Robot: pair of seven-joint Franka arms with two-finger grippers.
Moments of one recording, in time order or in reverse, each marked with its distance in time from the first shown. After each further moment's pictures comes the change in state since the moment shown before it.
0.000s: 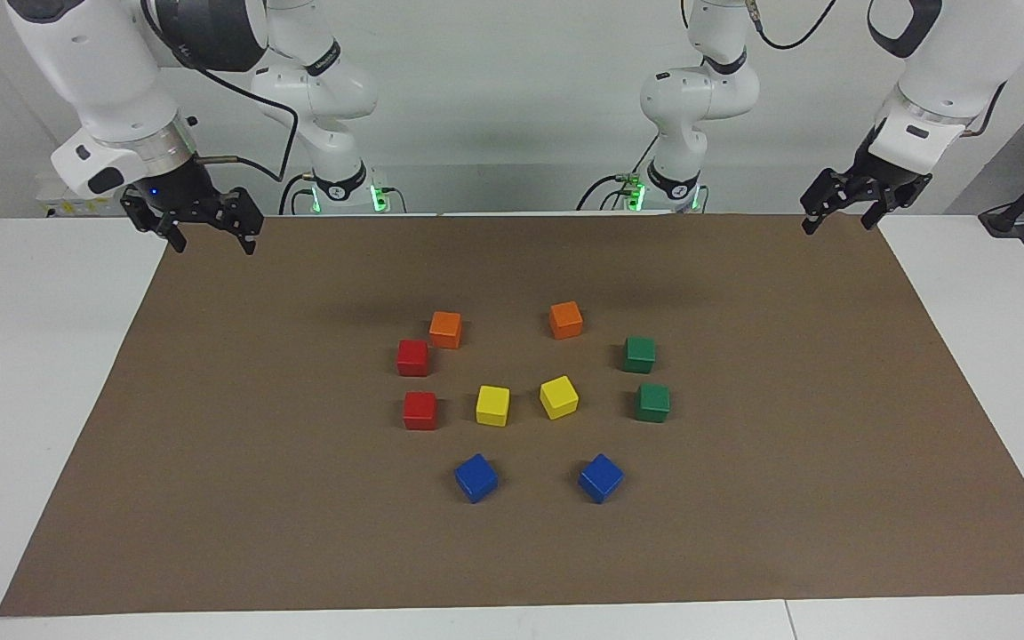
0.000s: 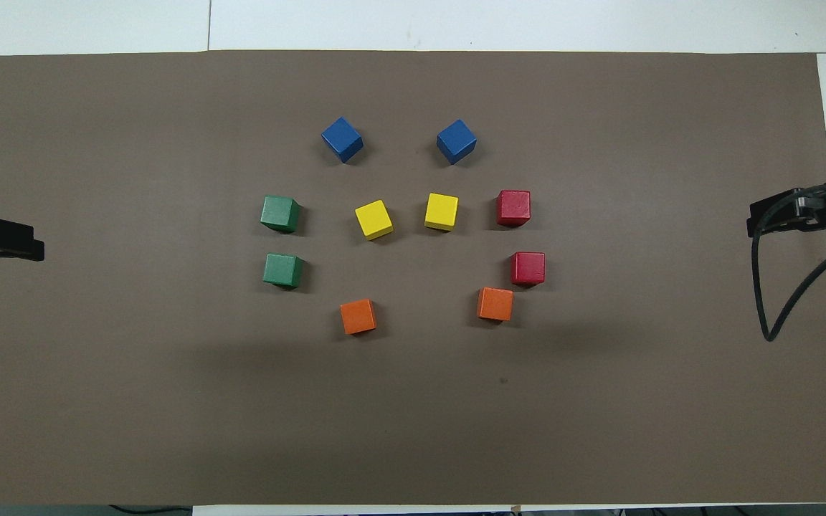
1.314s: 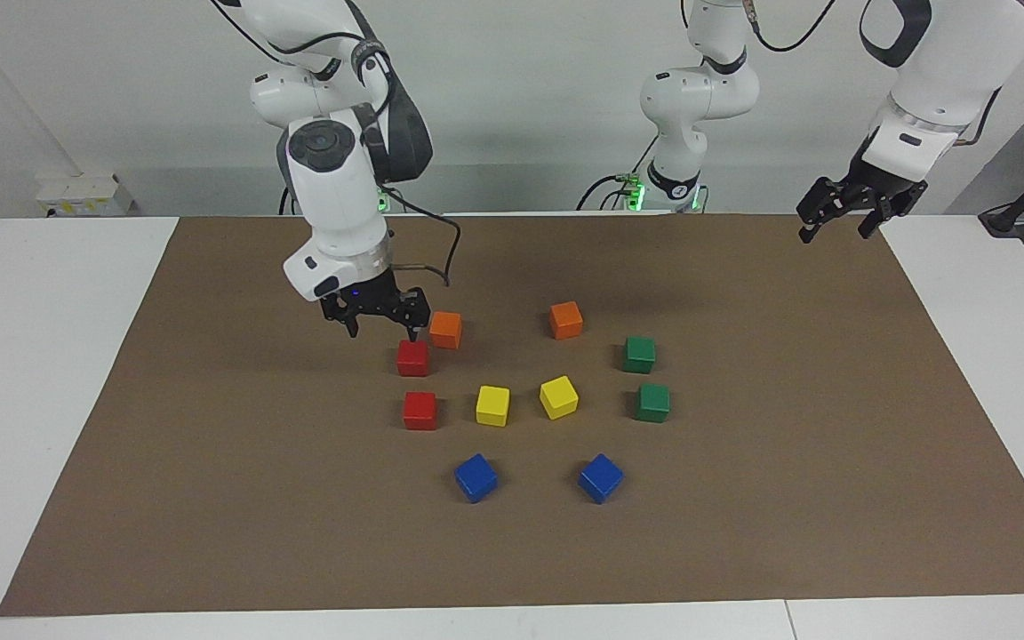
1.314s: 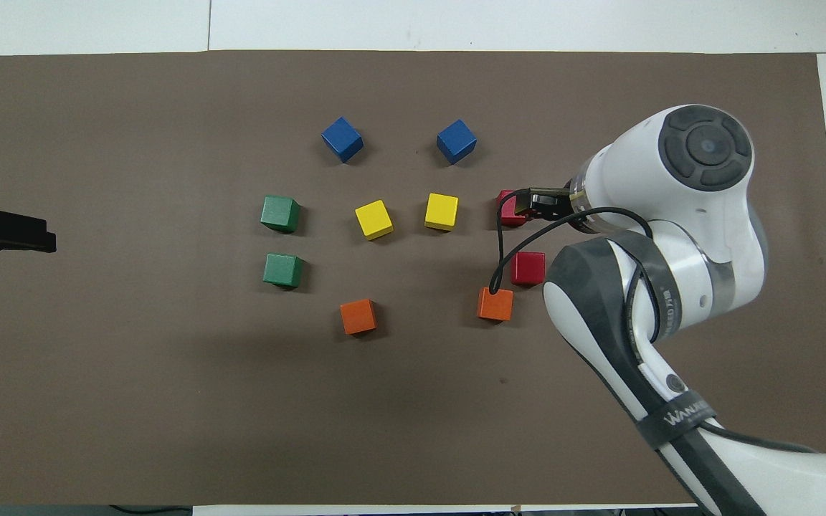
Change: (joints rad) left arm -0.001 -0.007 -0.013 -0.059 0.000 0.101 0.003; right arm 0.288 0.210 0.038 -0.207 0.032 0.518 0.435
